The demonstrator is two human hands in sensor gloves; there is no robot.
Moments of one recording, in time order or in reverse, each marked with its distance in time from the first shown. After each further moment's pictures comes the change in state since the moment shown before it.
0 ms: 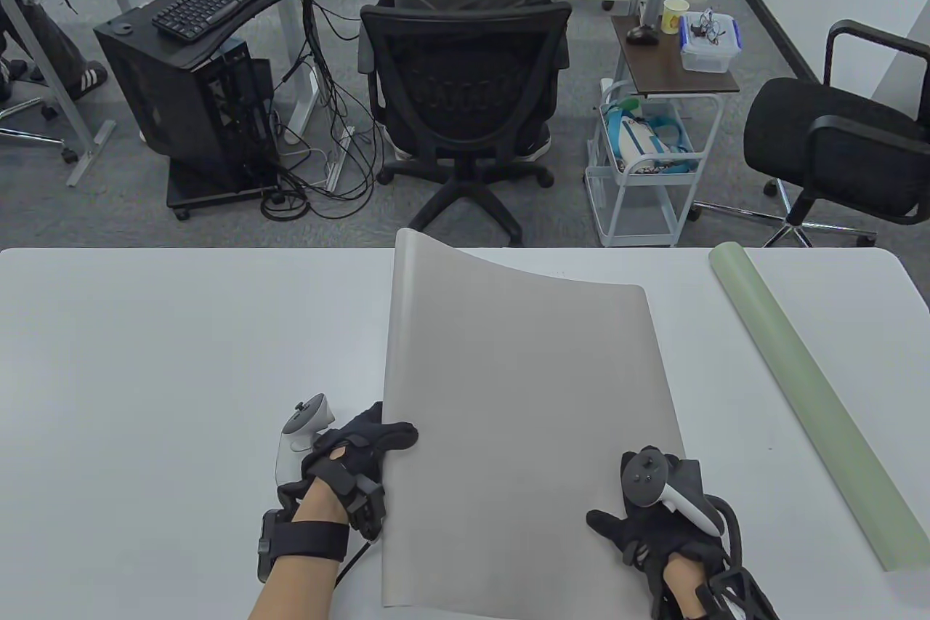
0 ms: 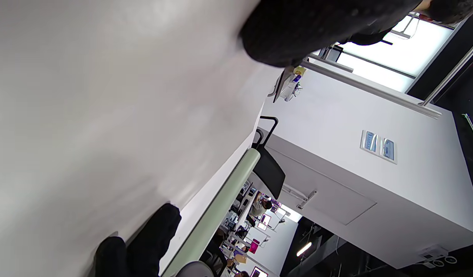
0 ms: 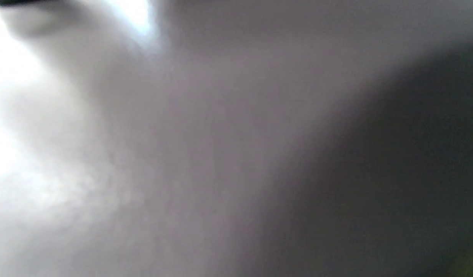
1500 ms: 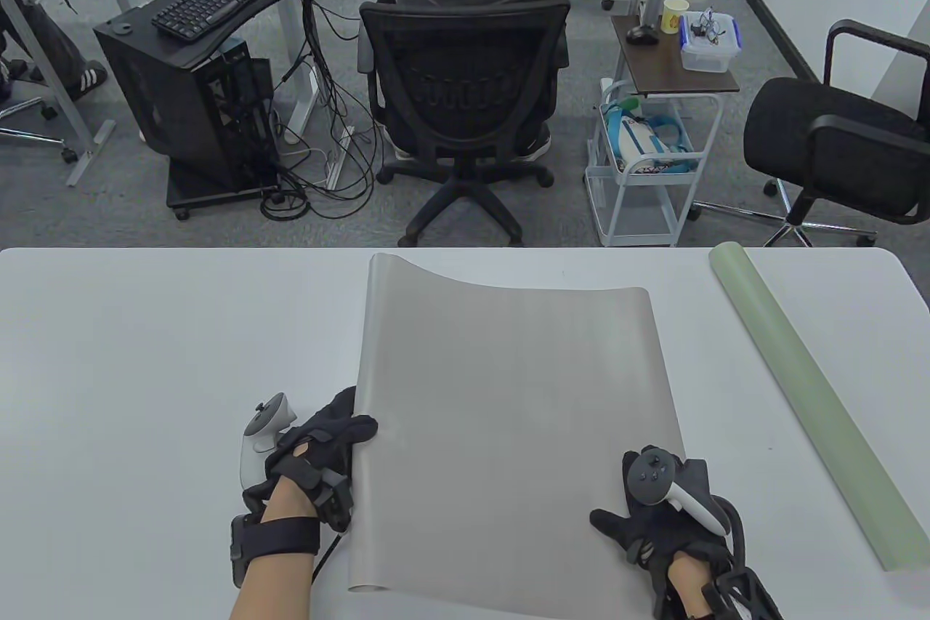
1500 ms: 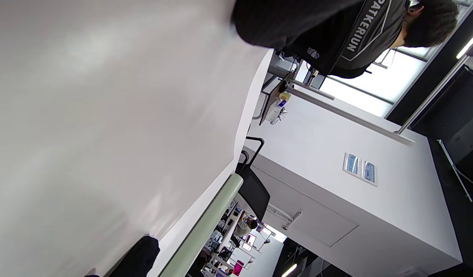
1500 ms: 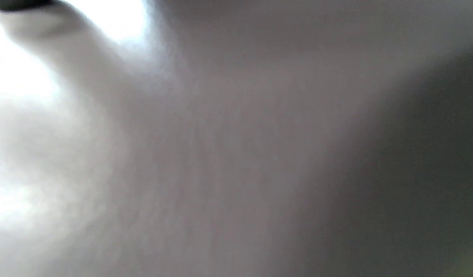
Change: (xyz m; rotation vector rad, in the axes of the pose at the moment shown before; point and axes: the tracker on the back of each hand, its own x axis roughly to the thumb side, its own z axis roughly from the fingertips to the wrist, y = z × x) left_hand 0.008 0.037 0.024 0.080 -0.047 0.069; right_hand -0.006 -0.001 -0.001 0.011 -0.003 -0.034
